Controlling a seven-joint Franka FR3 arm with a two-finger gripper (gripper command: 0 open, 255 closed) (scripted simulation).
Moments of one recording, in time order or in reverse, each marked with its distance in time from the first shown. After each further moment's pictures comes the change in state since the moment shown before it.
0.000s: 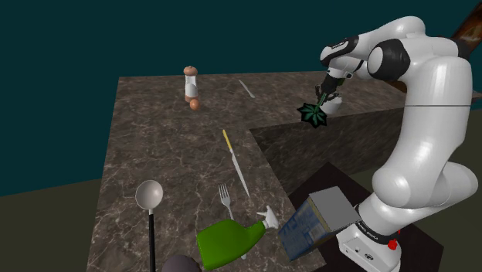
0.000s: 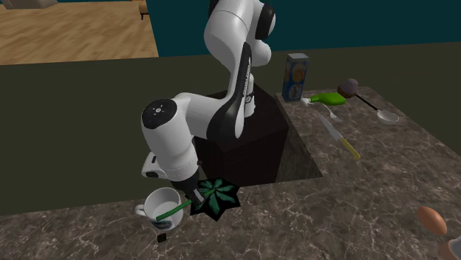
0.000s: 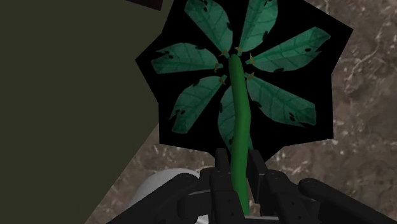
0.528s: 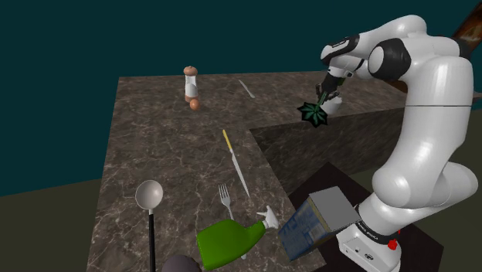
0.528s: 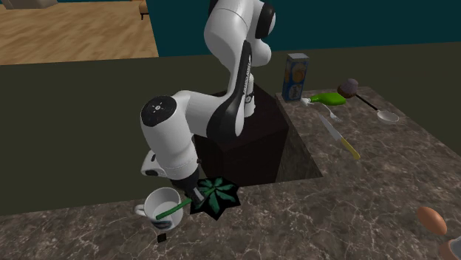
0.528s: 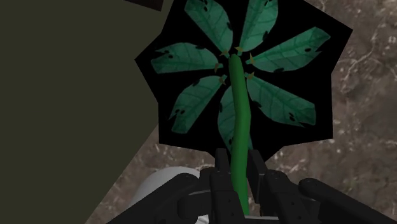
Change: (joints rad) arm 0.001 -0.008 -0.002 0.003 -0.003 -0.011 0.002
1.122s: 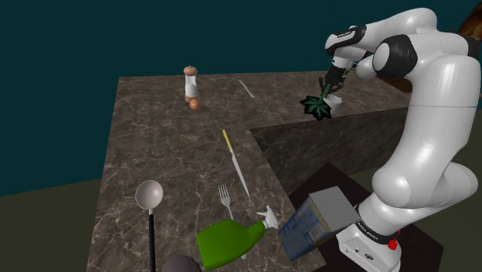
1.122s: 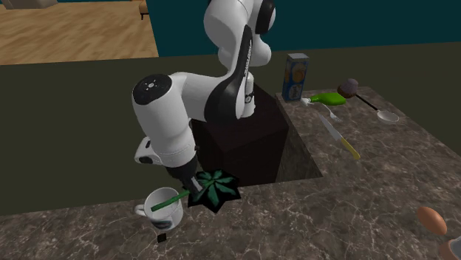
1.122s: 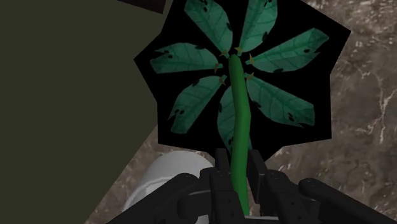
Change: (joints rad) arm 0.003 -0.046 -0.011 0.050 -0.019 -0.092 0.016
